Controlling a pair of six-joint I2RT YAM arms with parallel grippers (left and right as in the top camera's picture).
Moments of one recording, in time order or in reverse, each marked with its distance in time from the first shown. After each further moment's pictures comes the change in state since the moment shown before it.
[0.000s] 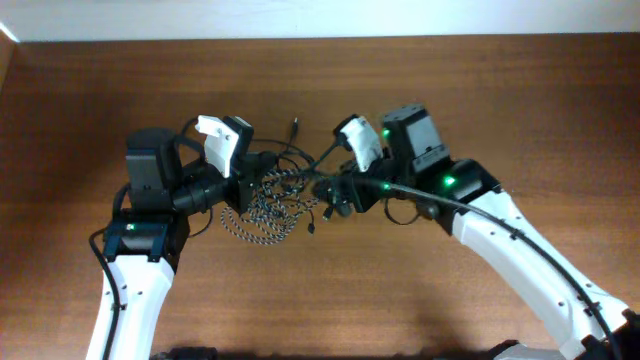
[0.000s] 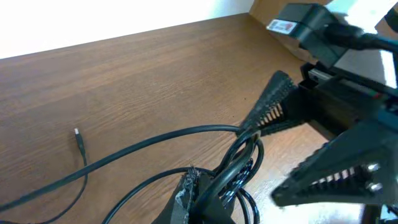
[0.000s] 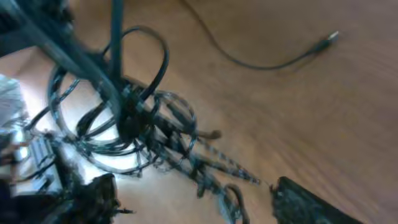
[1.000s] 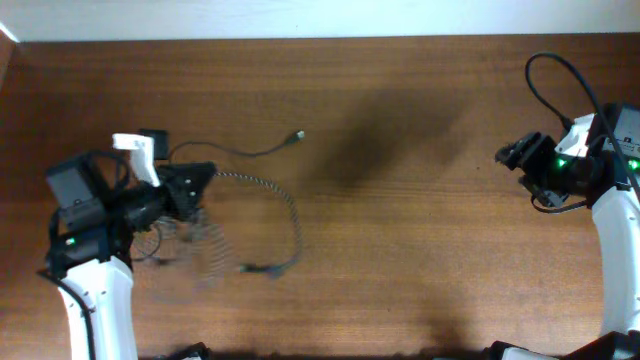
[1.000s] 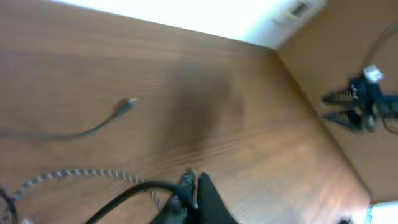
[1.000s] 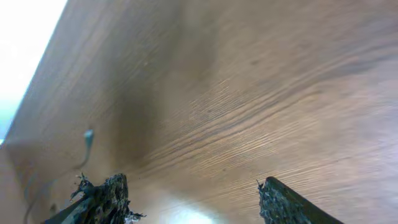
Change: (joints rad) left arm 0.385 0.005 0.000 -0.209 0.219 -0.005; right arm -0.845 -0.055 -0.005 -0.363 0.026 0.386
